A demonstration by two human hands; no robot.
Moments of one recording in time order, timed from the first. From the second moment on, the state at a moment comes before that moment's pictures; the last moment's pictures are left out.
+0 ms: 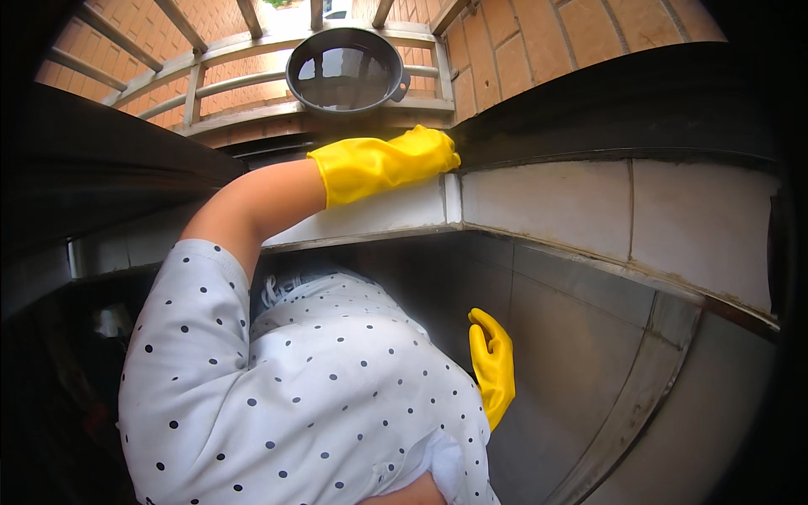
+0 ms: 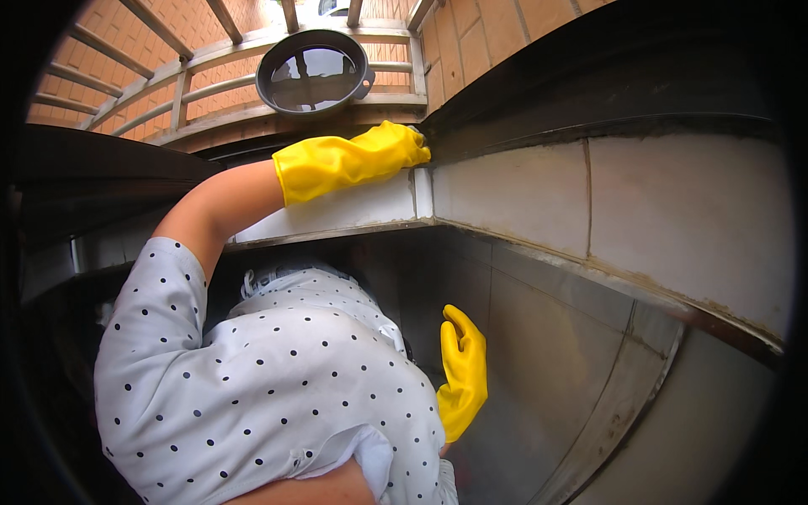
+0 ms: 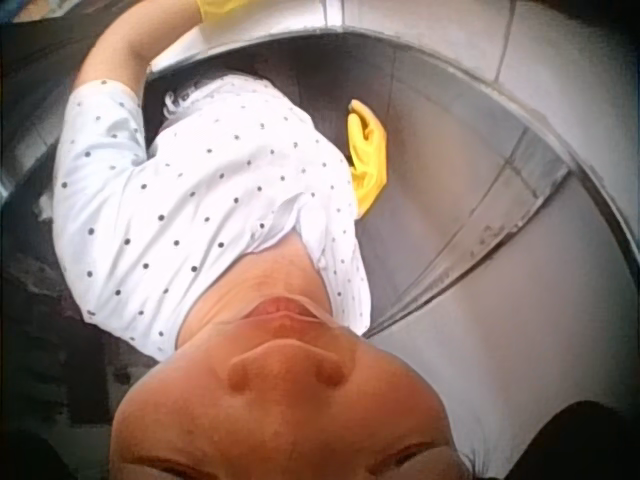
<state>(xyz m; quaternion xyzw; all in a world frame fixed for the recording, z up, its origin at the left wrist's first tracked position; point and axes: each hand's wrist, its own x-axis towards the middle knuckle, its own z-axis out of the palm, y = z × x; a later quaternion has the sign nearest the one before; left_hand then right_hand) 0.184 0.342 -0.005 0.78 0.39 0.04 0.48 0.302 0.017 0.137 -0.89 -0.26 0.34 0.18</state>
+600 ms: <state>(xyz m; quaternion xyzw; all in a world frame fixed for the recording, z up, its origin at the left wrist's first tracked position) 0.194 0.344 0.023 0.80 0.42 -0.05 0.42 0.322 0.019 0.112 -0.85 -0.30 0.39 0.19</state>
